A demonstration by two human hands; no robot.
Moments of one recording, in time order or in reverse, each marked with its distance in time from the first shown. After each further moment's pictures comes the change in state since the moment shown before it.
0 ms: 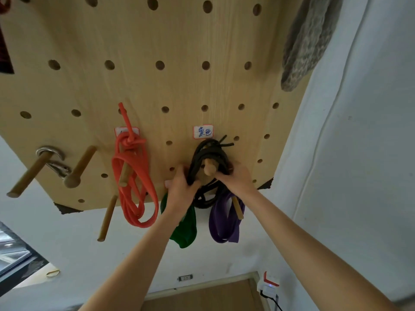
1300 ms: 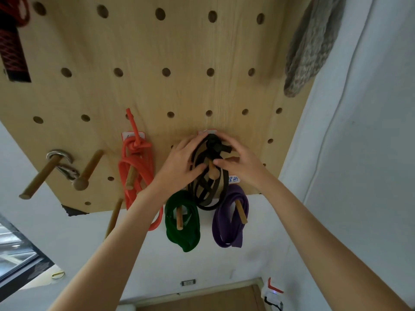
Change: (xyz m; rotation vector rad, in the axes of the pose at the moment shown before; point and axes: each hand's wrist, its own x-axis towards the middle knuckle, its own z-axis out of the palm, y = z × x) left_hand 0.015 0.061 -0.060 0.281 -0.158 0.597; right_hand 0.001 -0.039 -0.036 0.121 -0.152 -0.317
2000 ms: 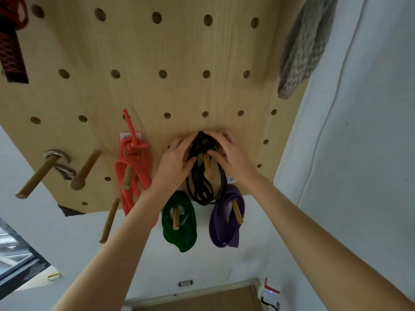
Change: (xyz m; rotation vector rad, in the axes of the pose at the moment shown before) left_hand 0.004 -0.012 0.014 0.007 0.153 -0.087; right_hand 0.020 0.013 0.010 -0.360 0.103 -0.286
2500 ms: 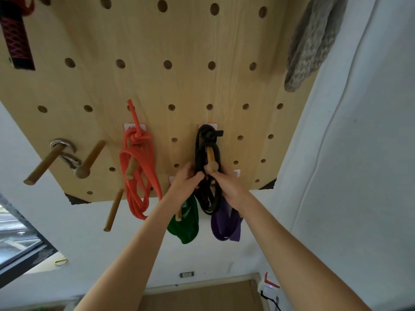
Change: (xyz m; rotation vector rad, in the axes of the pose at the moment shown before) left_hand -0.039 -0.002 0.036 -0.545 -0.106 -0.585; right_hand -0.043 0.003 0.050 0.981 -0.058 0.790
